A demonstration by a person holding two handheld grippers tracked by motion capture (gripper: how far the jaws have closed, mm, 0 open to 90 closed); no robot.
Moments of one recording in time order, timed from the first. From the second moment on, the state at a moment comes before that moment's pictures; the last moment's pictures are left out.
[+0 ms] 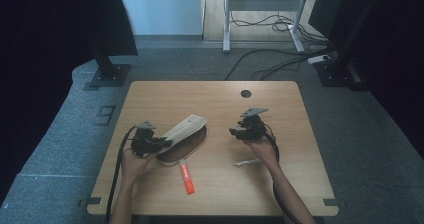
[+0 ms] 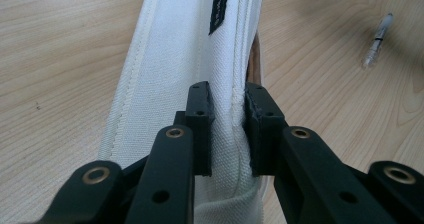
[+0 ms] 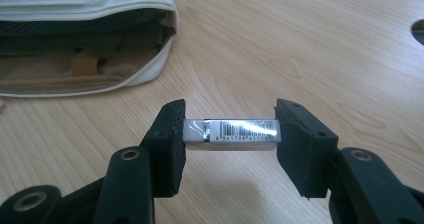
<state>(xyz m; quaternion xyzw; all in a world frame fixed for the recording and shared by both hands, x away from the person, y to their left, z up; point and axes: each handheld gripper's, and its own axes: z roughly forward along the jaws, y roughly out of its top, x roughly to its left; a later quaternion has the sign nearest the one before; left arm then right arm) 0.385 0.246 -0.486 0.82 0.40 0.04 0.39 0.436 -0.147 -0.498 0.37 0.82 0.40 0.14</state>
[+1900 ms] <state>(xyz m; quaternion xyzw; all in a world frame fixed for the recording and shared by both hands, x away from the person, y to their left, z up) 0.384 0.246 -0.485 0.82 0.40 0.04 0.40 0.456 -0.031 -0.523 0.31 0.86 0.39 0.11</state>
